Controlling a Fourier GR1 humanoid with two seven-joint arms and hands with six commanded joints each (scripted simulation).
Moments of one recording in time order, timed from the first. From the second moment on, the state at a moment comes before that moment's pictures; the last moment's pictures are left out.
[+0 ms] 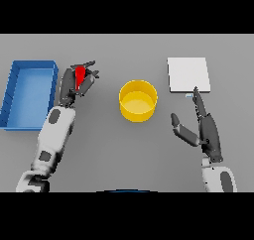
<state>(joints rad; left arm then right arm) -0.66 0.02 0.14 -0.69 -0.18 0.21 -0.40 0.09 -0.06 0.11 -1.67 0.23 -0.04 -0.13</state>
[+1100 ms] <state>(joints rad) -0.87 0.24 -0.50 -0.94 -0.79 -0.05 0.01 0.10 -0.06 0.13 -1.69 0.28 -0.05 -0.14</state>
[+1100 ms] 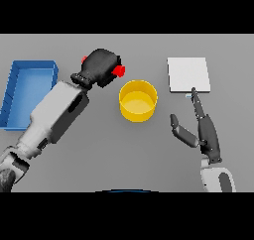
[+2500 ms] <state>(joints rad) -1.25 0.15 -1.06 -0.65 -1.33 -0.26 -0.07 0.09 -0.05 0.14 -1.68 0.27 -0.05 -0.16</state>
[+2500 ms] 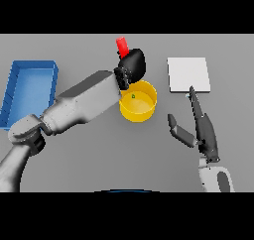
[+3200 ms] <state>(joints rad) -1.49 0.16 -1.02 -0.49 -1.35 -0.24 -0.18 0.09 -0.05 0.15 -1.68 0.31 -0.08 -0.16</state>
